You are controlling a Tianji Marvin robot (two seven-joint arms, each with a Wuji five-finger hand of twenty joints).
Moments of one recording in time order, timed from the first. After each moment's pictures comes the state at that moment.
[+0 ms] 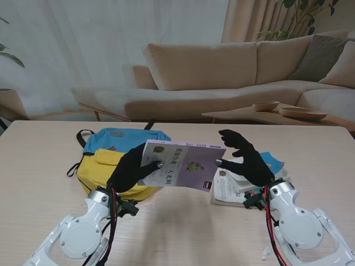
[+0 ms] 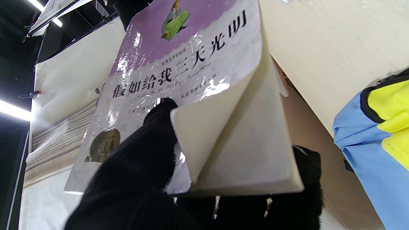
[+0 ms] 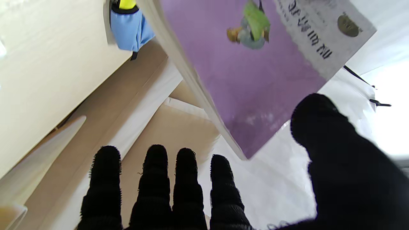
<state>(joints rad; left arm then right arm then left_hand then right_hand) 1.73 -1.16 -1.20 -1.89 0.13 -0.16 0.12 -1.81 -1.11 1.45 -1.89 -0.20 -0.17 0.03 1.11 -0.38 0.39 -0.11 0.52 0.10 0.74 1.12 0.84 0.25 0.75 1.02 0.82 0.50 1.17 0.93 0.51 0.61 1.43 1.07 0.36 -0.54 0.74 -0.03 0.13 0.02 0.52 0.45 0.22 0.06 0.65 0.32 0.32 0.03 0.37 0.29 0.07 0.23 0.95 0.27</state>
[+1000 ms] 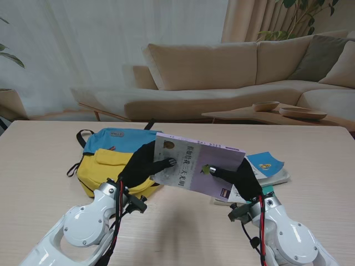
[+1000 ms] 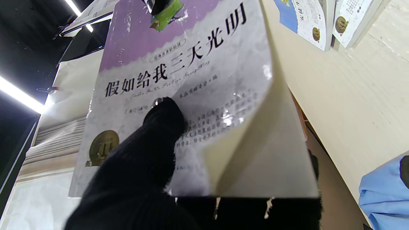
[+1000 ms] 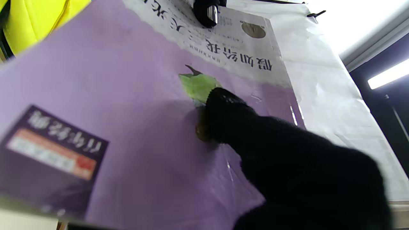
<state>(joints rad) 1.65 -1.15 -1.15 -1.89 -0.07 -0.12 0.01 -1.88 -1.15 1.36 -1.94 0.30 -0.19 0.03 1.11 -0.38 0.38 -0.11 0.52 0.11 0.78 1.09 0.84 0.26 0.71 1.05 0.75 0.51 1.04 0.90 0.39 0.61 1.37 1.00 0.74 -0.74 1.16 -0.23 0.85 0.00 0.77 0.48 1.06 0.14 0.65 0.39 0.97 0.20 0.82 0.39 0.60 0.37 1.43 0.46</state>
